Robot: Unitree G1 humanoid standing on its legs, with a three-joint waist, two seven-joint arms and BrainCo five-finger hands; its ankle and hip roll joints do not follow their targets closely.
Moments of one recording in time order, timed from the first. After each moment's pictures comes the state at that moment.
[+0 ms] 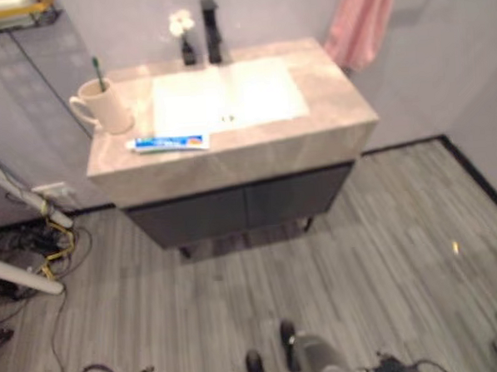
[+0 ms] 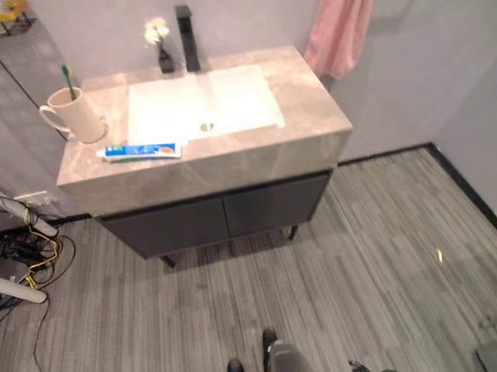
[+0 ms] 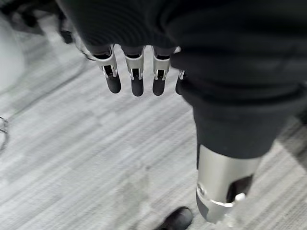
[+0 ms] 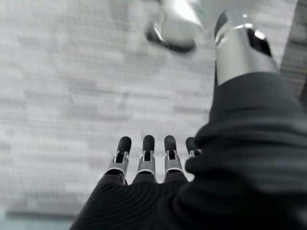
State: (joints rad) left arm -0.11 0.32 -0.31 1.26 0.11 0.06 0.15; right arm 0.00 -0.40 0.22 1.16 -0.02 0.01 -0.06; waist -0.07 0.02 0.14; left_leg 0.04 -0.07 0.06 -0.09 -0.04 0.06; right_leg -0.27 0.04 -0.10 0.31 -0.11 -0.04
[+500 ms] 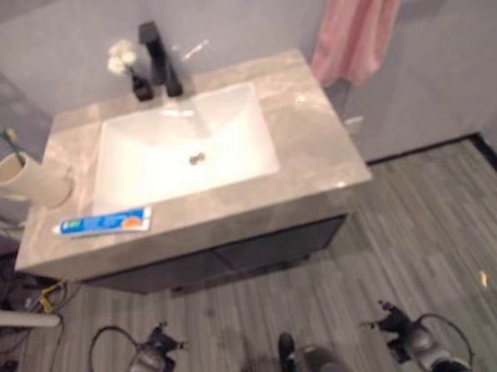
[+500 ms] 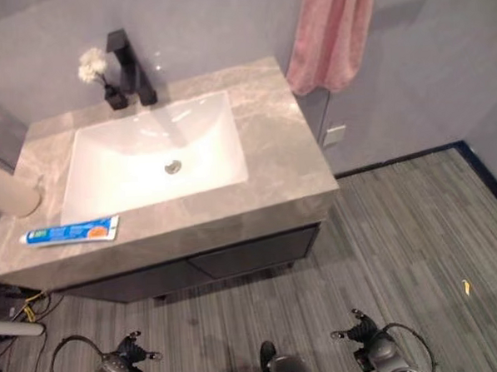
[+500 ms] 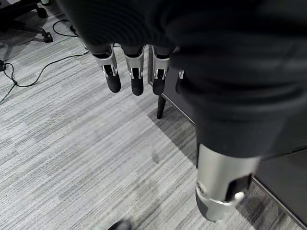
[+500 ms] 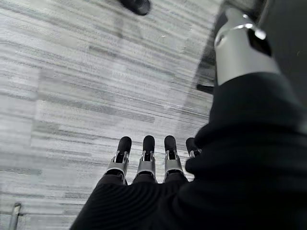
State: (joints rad) left arm -0.10 0.31 -0.29 1.21 0.11 0.03 0.17; right arm -0.04 -0.47 0.28 1.06 -0.08 -0.01 -0.06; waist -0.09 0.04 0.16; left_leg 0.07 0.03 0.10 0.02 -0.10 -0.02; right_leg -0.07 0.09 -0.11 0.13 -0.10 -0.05
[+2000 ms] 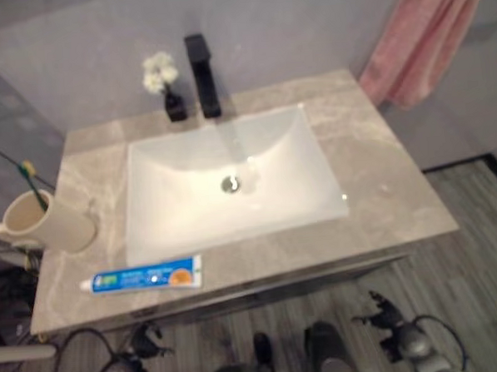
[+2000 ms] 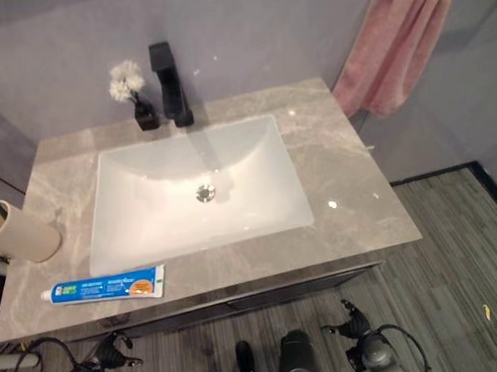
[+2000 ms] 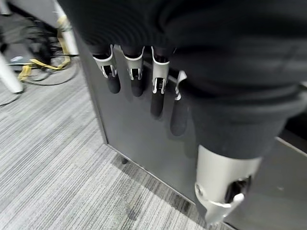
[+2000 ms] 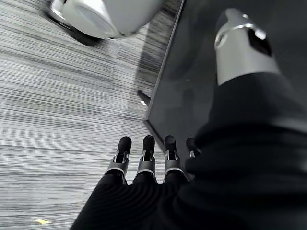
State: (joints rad) left arm 0.20 0.58 -0.31 0.55 0.23 0.01 0.13; right arm 0.05 -0.45 0.17 0.76 -0.11 -0.04 -0.07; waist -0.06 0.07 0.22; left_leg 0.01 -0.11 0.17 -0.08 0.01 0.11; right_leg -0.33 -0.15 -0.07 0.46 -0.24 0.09
